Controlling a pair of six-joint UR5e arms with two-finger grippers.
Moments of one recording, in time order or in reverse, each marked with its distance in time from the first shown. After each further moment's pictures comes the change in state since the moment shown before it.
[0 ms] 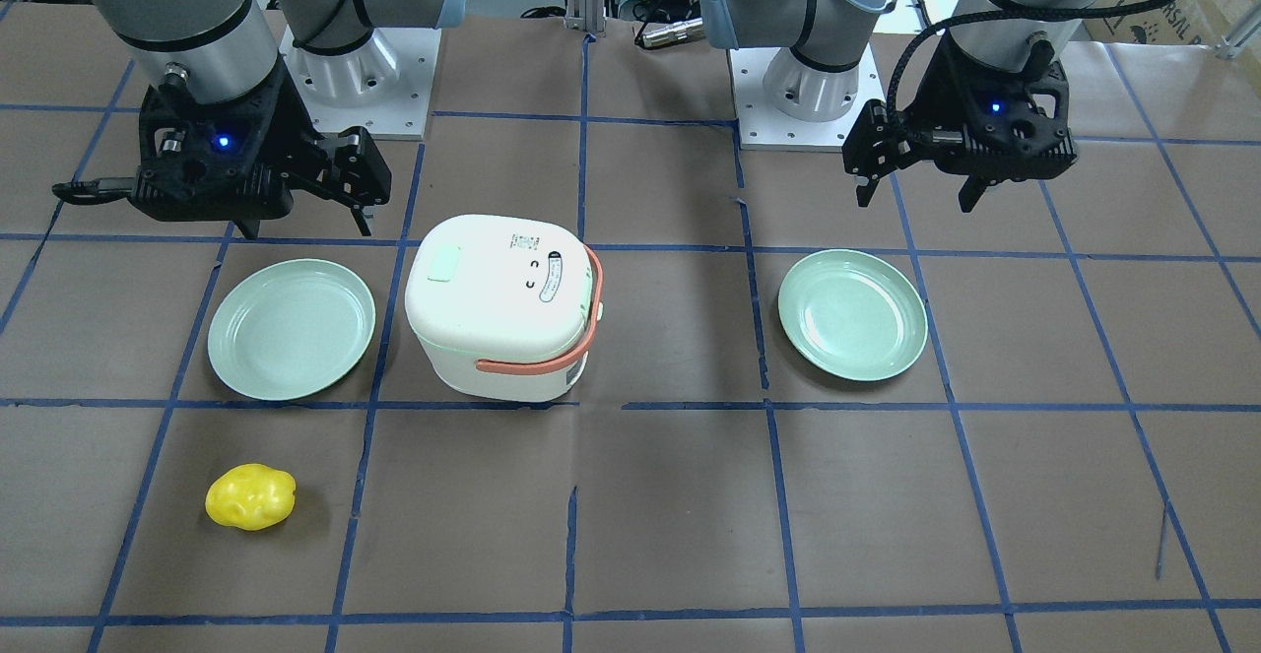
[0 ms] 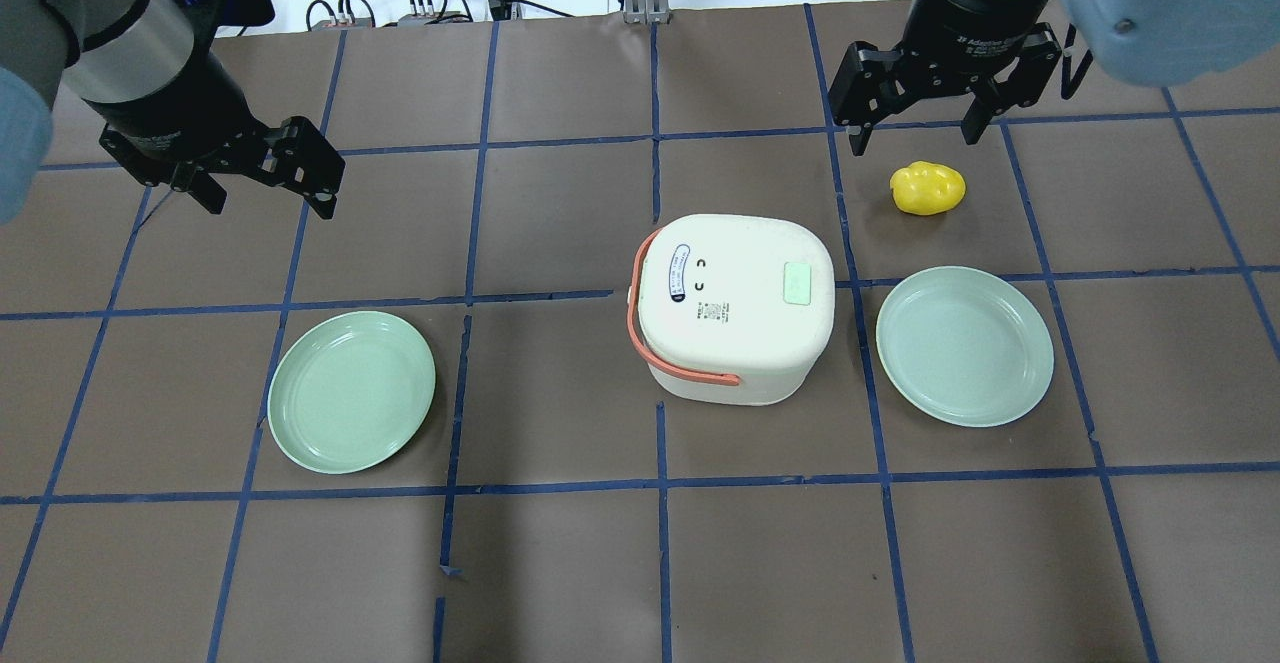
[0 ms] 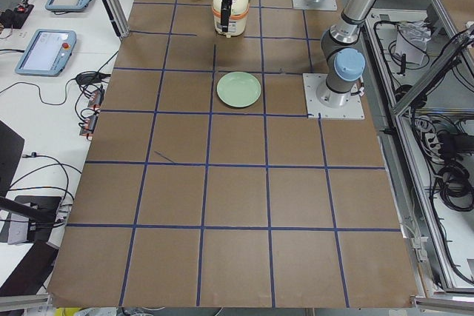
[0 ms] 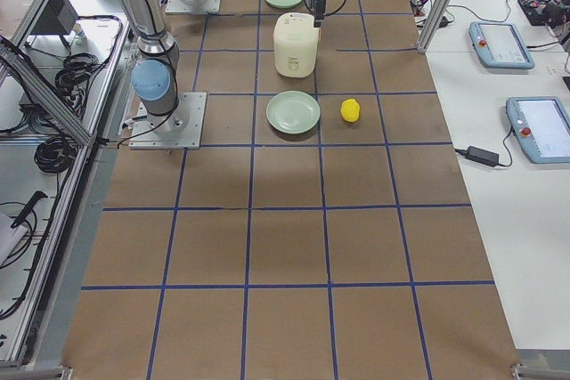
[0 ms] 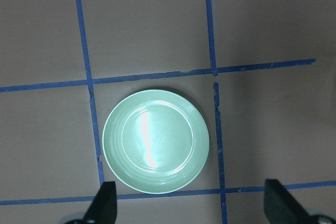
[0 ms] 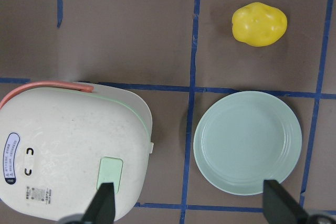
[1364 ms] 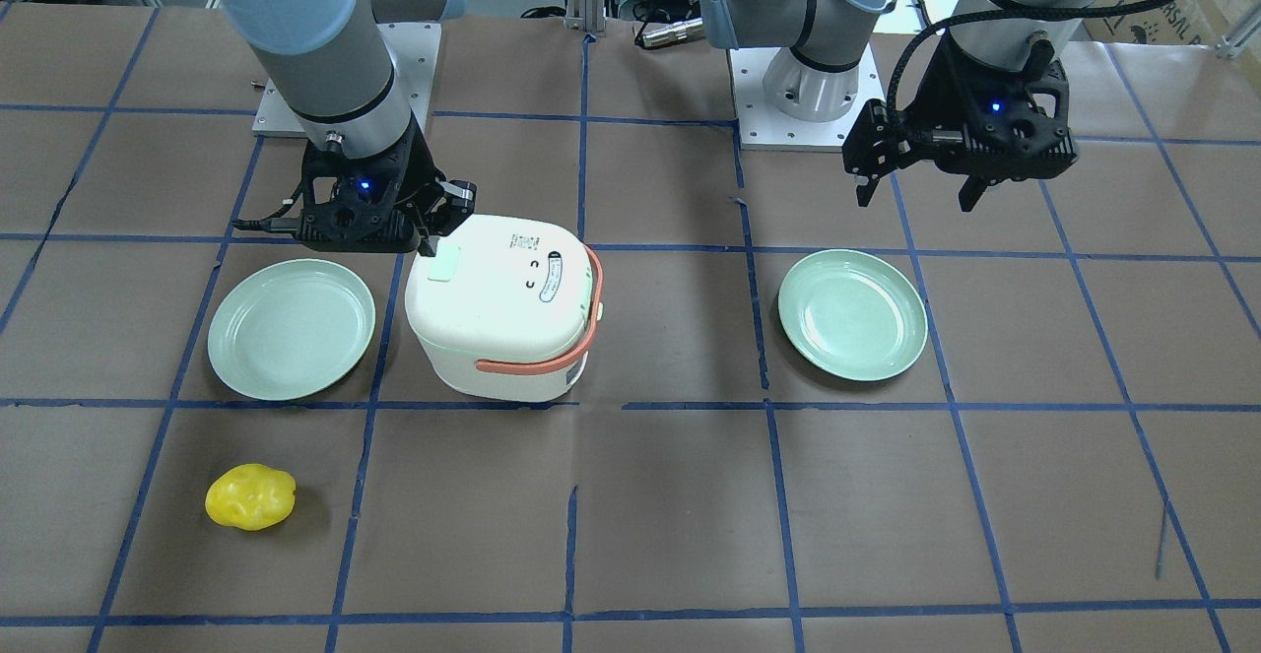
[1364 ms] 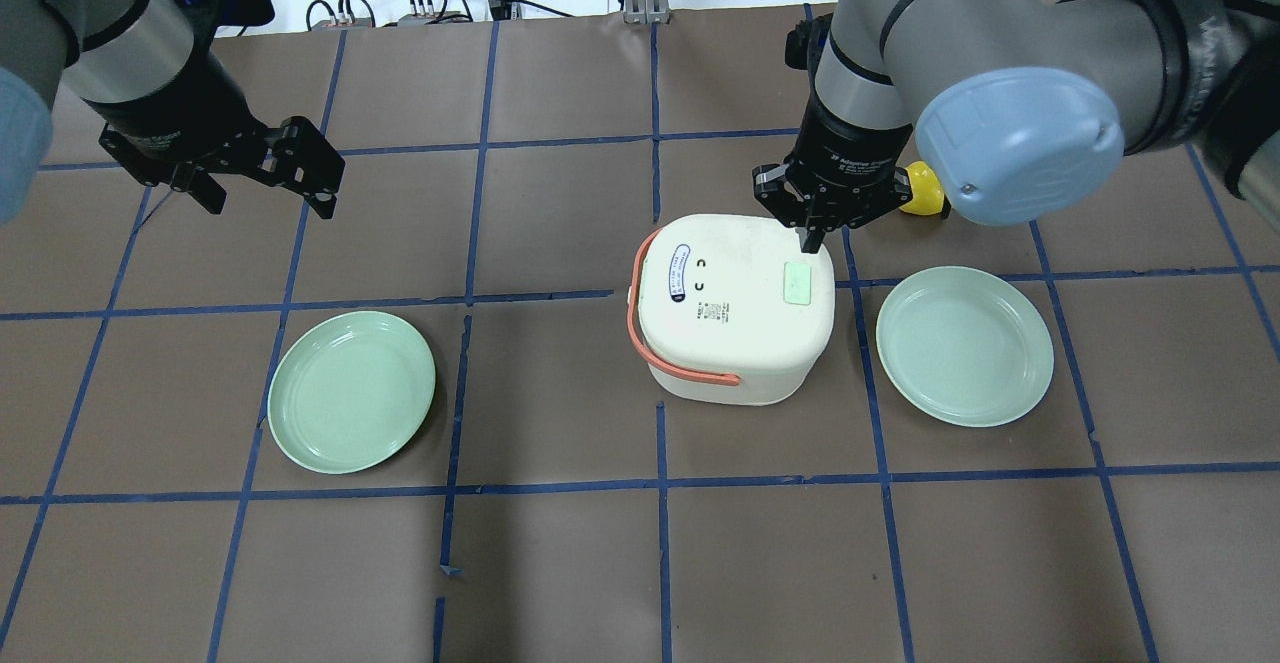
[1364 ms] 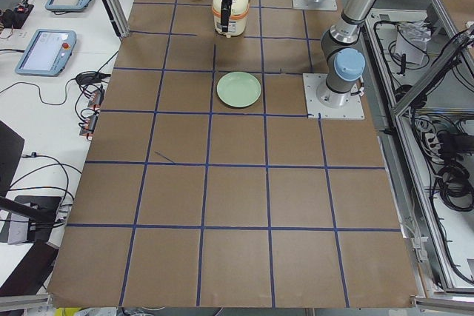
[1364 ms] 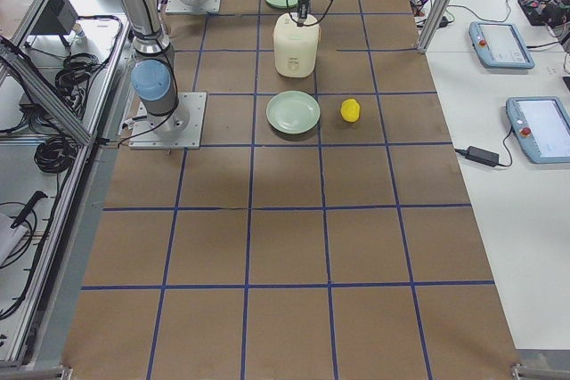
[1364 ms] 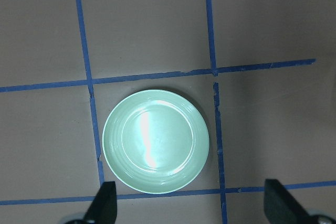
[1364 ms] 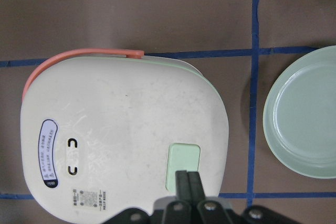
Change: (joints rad) left arm 0.000 0.001 0.000 0.000 0.000 0.000; right arm 0.107 0.009 0.189 -0.131 0.076 0.202
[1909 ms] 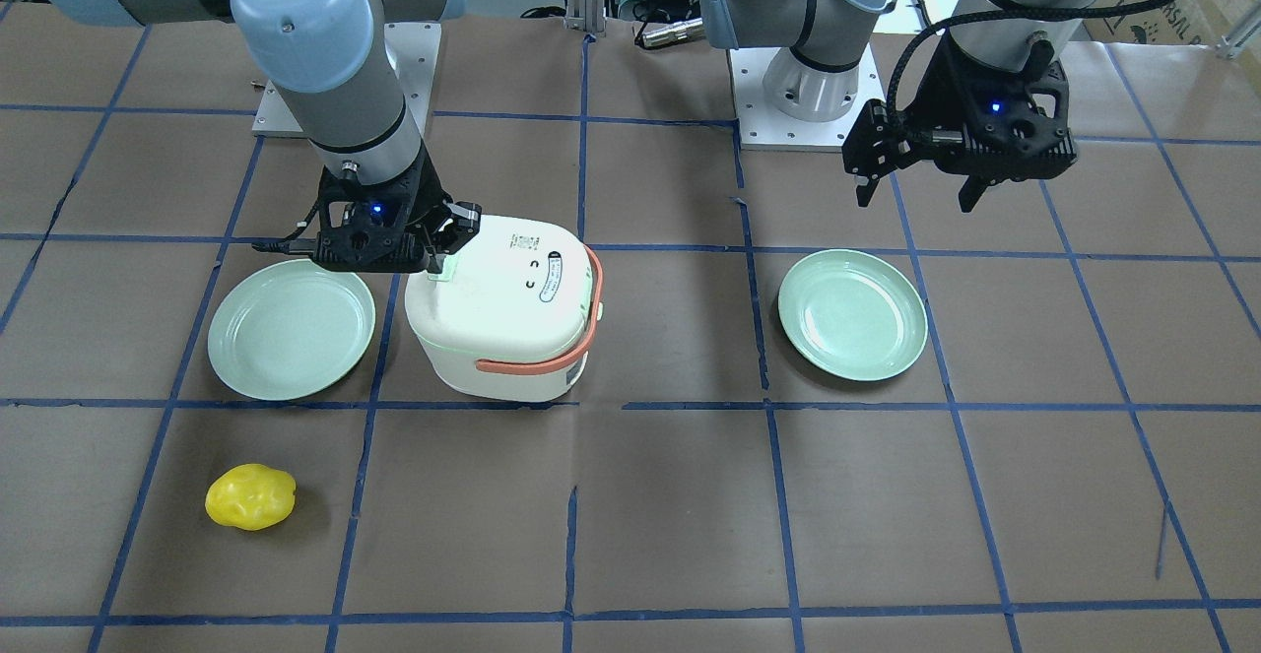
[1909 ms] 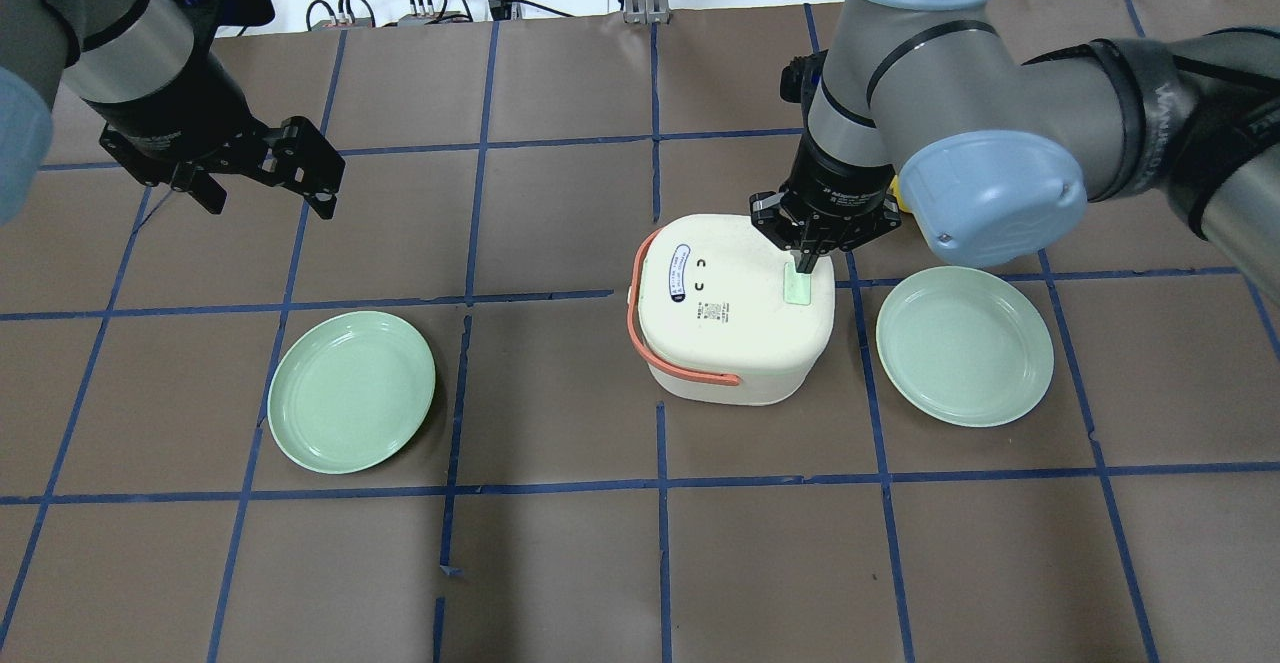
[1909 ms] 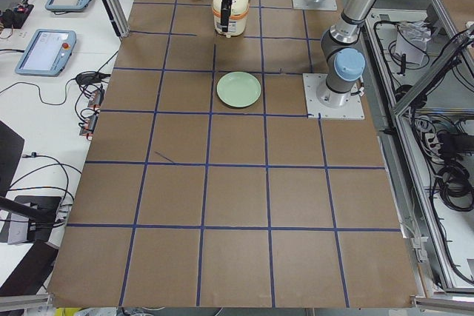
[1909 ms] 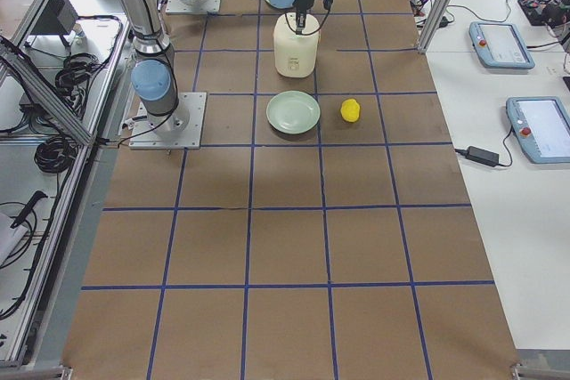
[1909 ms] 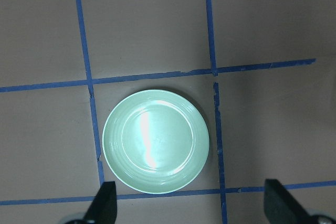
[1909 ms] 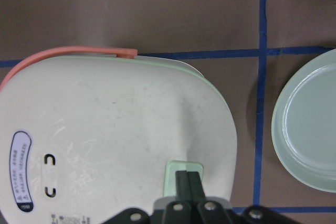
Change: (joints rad) left arm 0.000 0.000 0.000 0.000 0.000 0.000; right arm 0.000 0.012 0.071 -0.099 0.000 -0.002
